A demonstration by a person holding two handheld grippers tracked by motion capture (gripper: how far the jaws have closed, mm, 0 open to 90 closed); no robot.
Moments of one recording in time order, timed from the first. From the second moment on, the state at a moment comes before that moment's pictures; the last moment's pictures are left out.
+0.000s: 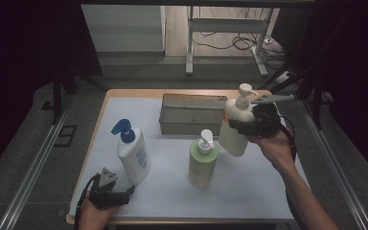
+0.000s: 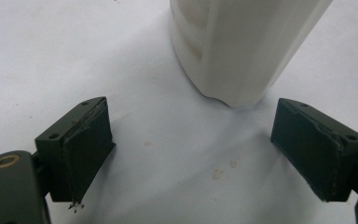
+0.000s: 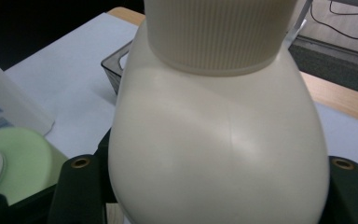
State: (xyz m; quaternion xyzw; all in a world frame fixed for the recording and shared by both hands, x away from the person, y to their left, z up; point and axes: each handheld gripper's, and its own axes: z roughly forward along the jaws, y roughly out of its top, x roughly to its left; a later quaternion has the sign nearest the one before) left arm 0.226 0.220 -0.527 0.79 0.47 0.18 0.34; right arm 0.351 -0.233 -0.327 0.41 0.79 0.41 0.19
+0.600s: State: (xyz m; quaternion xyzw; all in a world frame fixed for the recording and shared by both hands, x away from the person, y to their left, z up) left arm 0.226 0.220 -0.527 0.79 0.47 0.18 0.34; right arm 0.383 -0.193 -0.320 0.40 0.79 0.42 0.19
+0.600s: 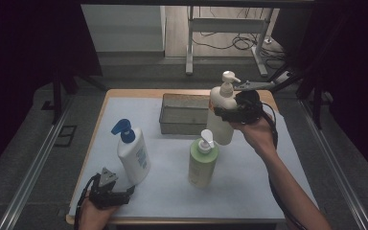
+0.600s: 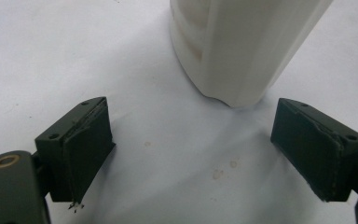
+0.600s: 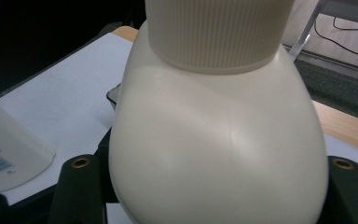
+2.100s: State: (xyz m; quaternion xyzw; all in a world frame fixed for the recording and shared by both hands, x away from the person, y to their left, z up) left arm 0.227 0.220 -0.527 0.80 0.47 0.18 0.34; right arm 0.469 -0.127 -0.336 0.43 0.76 0.43 0.22
